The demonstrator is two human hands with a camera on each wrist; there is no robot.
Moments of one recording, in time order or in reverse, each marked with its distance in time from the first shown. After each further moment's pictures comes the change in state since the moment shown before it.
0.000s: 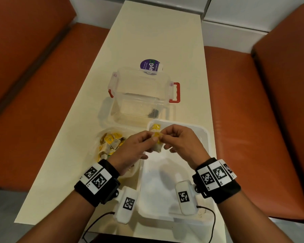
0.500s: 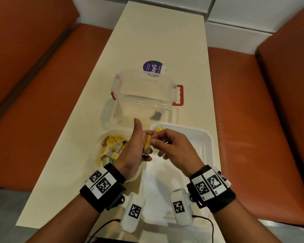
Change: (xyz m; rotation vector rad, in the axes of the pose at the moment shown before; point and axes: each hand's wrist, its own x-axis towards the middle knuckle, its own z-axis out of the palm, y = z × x) left_hand 0.007 0.006 0.007 -0.246 0.079 -0.065; right_hand -0.001 -0.005 0.022 -0.042 -0.060 -0.062
